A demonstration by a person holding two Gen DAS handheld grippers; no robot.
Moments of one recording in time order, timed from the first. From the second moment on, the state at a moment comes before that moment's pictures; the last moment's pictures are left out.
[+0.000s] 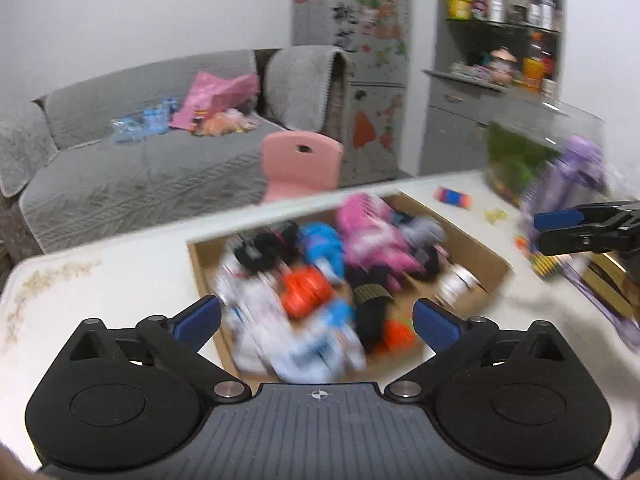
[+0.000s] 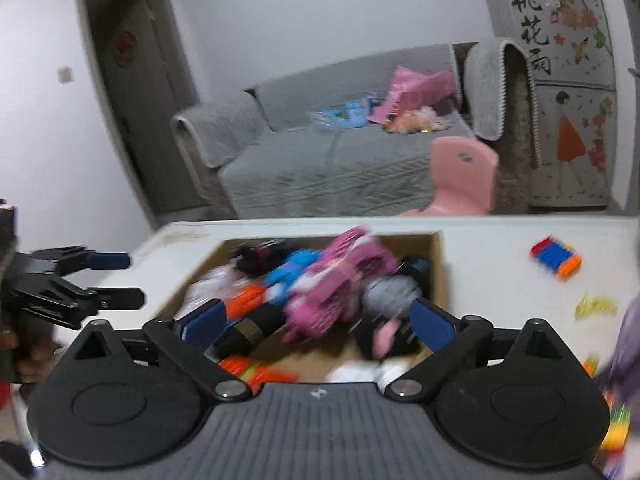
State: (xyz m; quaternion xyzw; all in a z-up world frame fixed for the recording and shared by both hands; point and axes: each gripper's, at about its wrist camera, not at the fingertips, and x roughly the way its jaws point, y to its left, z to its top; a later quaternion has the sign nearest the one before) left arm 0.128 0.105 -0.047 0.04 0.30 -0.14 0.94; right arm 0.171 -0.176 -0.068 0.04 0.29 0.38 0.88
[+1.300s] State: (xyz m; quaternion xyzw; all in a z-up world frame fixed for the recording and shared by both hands) left arm 0.027 0.017 -0.157 0.11 0.35 -0.29 0.88; right arm 0.071 -0.150 -0.161 -0.18 0.30 0.51 0.79
